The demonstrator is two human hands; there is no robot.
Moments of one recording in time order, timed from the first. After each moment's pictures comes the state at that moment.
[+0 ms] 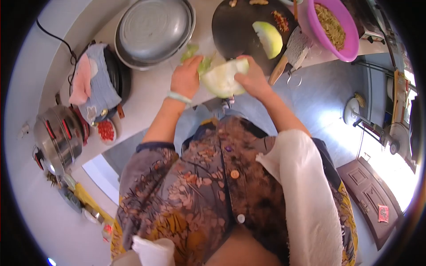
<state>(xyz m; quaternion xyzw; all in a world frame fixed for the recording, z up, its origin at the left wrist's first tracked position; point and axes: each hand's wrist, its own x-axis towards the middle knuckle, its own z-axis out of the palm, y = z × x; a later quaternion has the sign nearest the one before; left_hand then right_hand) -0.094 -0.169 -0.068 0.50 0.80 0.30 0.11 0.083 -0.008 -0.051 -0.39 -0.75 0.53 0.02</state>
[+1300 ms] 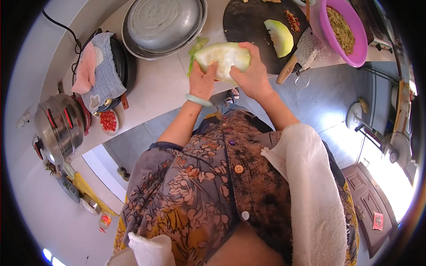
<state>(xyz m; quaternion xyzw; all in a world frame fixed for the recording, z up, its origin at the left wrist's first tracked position) -0.050 -0.165 -0.068 0.05 0.65 0.65 0.39 0.052 -0.038 -0.001 -0.35 -0.76 0.54 0.11</state>
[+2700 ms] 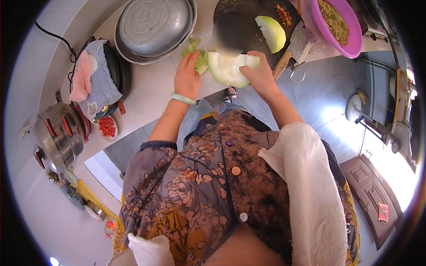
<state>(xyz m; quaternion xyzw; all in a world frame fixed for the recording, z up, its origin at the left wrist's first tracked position) -0.078 -0.183 -0.069 0.43 0.83 0.34 0.12 0.090 -0.017 -0.034 -0.47 -0.64 0.61 0.05</state>
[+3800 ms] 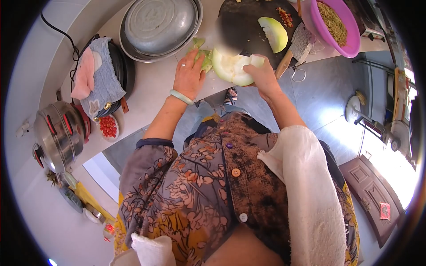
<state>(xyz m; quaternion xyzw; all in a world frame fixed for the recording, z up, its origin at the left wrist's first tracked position) -0.096 -0.199 -0.073 0.54 0.81 0.22 0.08 0.082 -0.032 -0.021 -0.50 -0.49 0.71 0.07</state>
